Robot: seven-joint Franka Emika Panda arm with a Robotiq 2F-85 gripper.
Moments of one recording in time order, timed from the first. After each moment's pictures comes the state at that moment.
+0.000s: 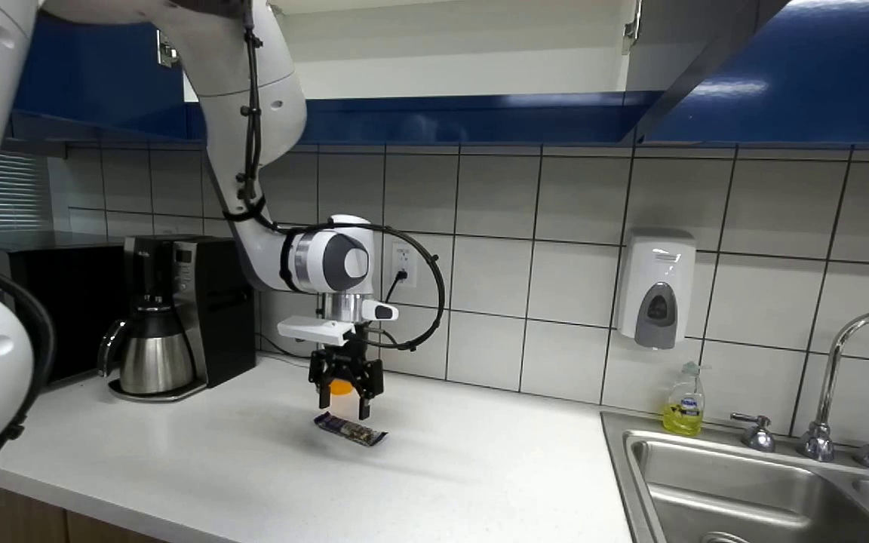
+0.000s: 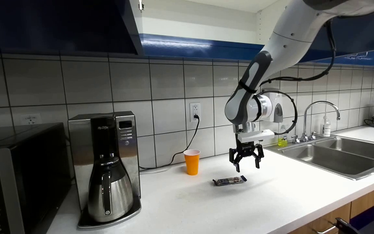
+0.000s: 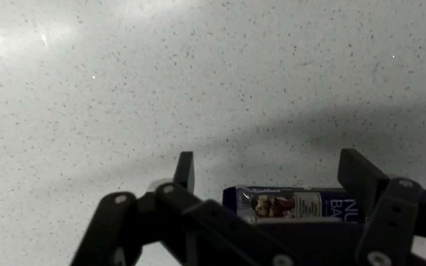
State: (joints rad) arm -0.01 0.31 -0.03 -2.25 -0.08 2.45 0.18
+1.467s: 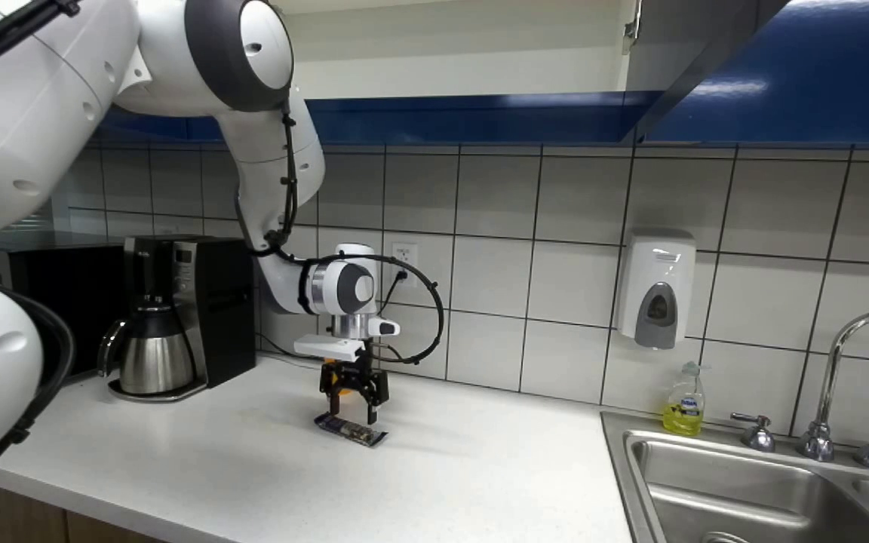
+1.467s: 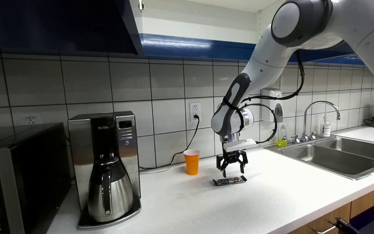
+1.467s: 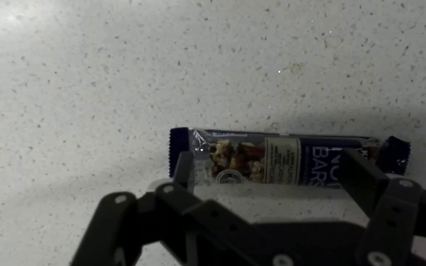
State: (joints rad) arm 0.03 0.58 -0.04 -1.97 -0.08 2.45 0.18
